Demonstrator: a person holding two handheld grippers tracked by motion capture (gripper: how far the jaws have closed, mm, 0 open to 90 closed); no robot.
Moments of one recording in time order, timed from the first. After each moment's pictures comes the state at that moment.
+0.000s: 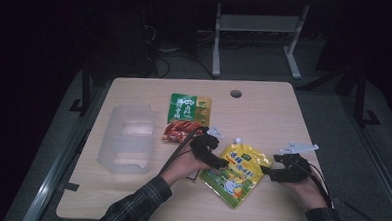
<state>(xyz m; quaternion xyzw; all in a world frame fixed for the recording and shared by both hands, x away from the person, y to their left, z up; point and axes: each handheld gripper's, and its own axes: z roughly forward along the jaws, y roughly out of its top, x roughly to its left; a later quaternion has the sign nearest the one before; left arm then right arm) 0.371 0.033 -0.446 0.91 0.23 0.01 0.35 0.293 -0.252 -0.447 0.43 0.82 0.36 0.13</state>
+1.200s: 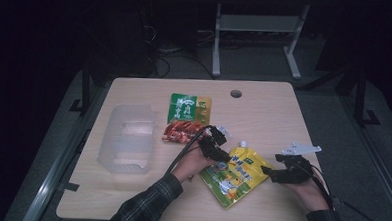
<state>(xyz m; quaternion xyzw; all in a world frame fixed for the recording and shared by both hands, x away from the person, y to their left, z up) 0.383 0.015 -0.456 0.92 0.24 -0.04 0.32 0.291 -0.254 -0.443 0.43 0.81 0.36 0.15</state>
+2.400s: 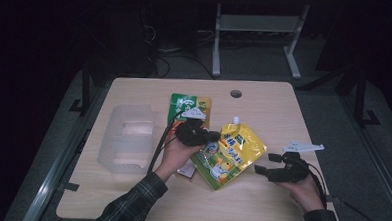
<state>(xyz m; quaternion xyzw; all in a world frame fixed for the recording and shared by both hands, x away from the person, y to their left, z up) 0.370 0.080 -0.388 0.83 0.28 0.00 0.49 0.295 -0.247 -0.445 0.43 0.78 0.46 0.05</state>
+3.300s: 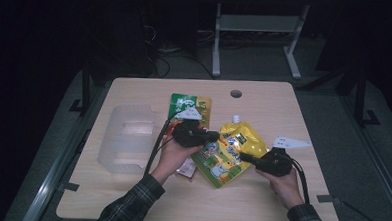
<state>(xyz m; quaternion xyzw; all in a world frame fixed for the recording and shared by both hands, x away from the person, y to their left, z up) 0.364 0.086 -0.384 0.82 0.27 0.01 0.50 0.309 -0.214 -0.442 0.35 0.74 0.57 0.03</state>
